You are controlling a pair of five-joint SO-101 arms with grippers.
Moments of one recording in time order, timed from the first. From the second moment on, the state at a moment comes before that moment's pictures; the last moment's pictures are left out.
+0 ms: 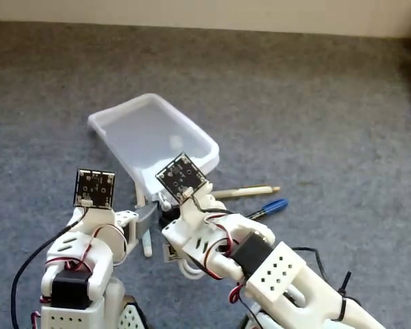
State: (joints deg) left arm -4.0 -104.3 82.8 71.7 3.3; right arm -50.5 -54.1 59.4 47.3 -0.3
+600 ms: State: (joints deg) left arm -4.0 -104.2 82.8 71.4 6.2; right arm -50.9 -54.1 61.0 48.3 1.1
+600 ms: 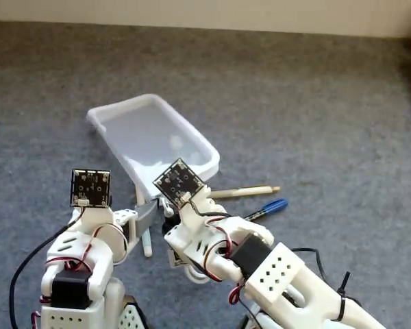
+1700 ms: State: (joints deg) left arm -10.8 -104.2 82.8 66.9 6.4; right arm -42.5 -54.1 60.9 50.0 1.3
